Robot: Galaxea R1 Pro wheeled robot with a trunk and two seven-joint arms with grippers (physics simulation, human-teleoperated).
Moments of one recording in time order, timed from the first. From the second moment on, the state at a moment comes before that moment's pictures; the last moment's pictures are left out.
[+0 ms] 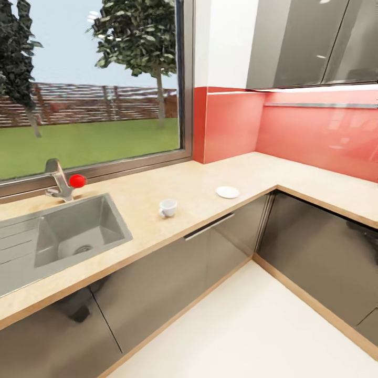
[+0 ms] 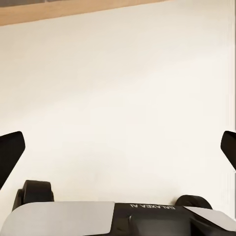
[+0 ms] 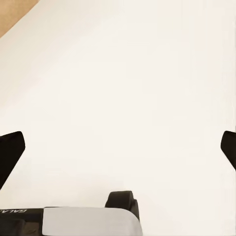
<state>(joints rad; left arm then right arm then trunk) -0.23 0.22 -0.04 -0.06 0.53 -0.18 -0.64 0.01 -0.21 -0.23 -0.47 -0.14 -0.20 0.43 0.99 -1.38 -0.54</state>
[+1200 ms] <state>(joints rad) -0.23 0.22 -0.05 -0.06 0.53 -0.18 -0.64 0.01 -0.21 -0.23 -0.46 -0.13 -0.20 0.43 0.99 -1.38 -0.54</state>
